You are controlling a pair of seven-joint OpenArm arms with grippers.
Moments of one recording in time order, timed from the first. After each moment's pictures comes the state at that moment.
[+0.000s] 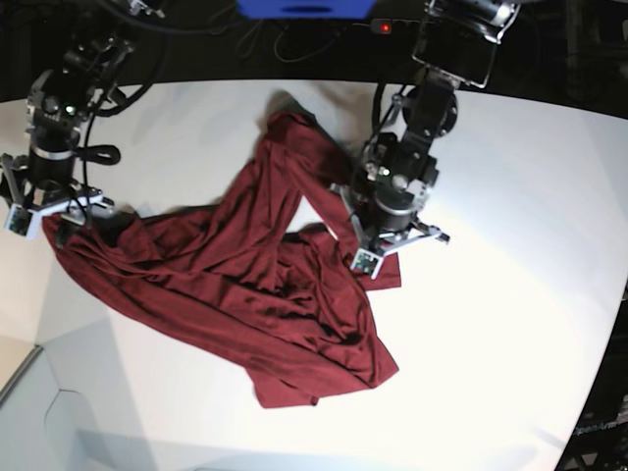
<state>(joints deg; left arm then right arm) -3.2 -3.9 19.1 79.5 12.1 0.2 40.5 -10.1 -7.4 35.0 113.8 -8.8 10.5 -29.0</state>
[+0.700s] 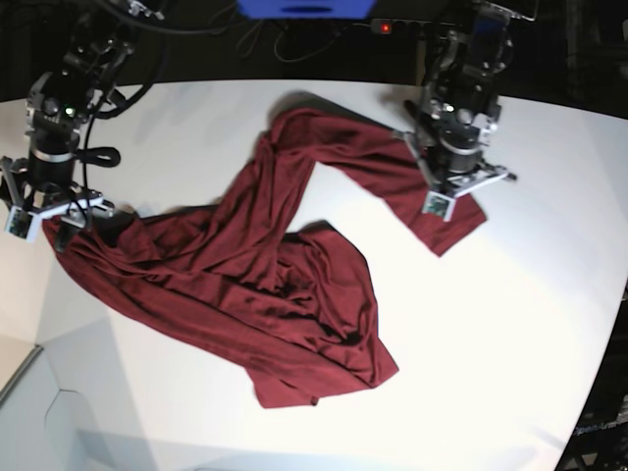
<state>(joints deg) 13.9 -12.9 8.8 97.6 11.2 0.1 44.5 -9.8 -7.1 34.7 113.8 -8.8 10.5 -29.1</state>
